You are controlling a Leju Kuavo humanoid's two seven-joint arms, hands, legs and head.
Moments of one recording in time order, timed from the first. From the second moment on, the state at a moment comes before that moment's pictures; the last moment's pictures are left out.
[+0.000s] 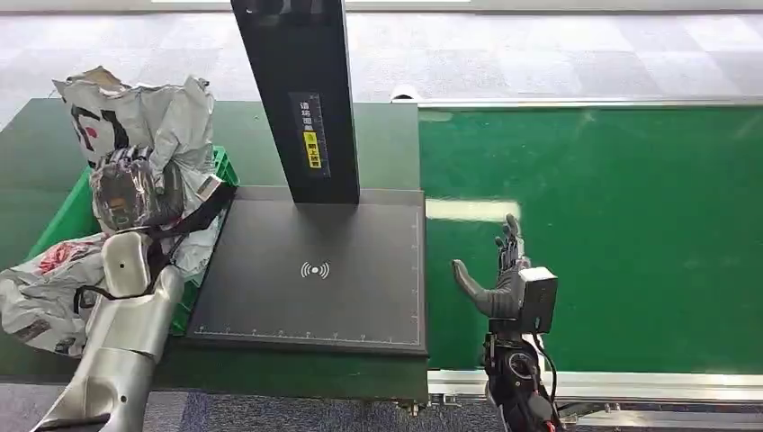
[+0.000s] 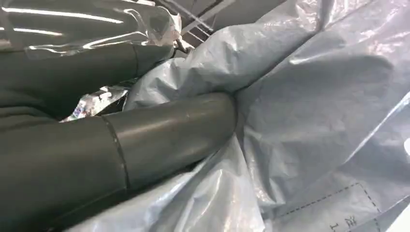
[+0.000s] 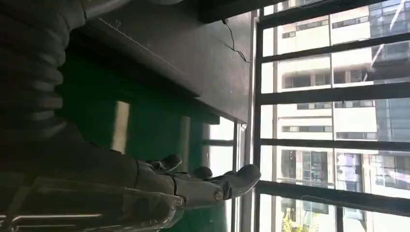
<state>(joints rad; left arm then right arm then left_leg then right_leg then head) -0.60 0.03 0.17 -0.95 -1.49 0.70 0.00 -0.27 0.14 0.12 -0.99 -0.03 -0.15 -0.65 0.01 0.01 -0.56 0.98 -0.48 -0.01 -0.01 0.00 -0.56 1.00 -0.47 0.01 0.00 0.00</state>
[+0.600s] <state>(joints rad) -0.69 -0.08 0.77 -0.88 -1.57 0.69 0.02 -0.26 0.13 0.13 -1.00 -0.05 -0.16 -0.66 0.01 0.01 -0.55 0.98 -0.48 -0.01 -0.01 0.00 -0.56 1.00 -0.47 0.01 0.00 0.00</state>
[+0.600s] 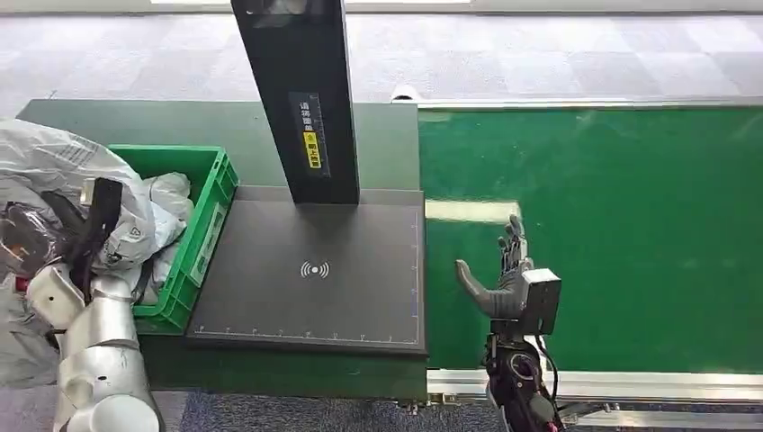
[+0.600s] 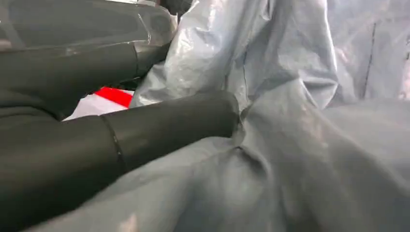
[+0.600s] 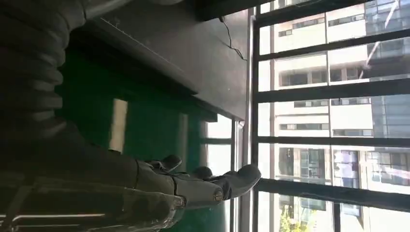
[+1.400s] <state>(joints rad) -0.75 0.13 -0.04 -0.39 -1.57 0.70 0.44 -0.23 0.13 0.11 -1.05 -0.02 -0.13 -0.64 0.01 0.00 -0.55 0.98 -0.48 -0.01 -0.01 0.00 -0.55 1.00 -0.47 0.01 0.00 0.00</state>
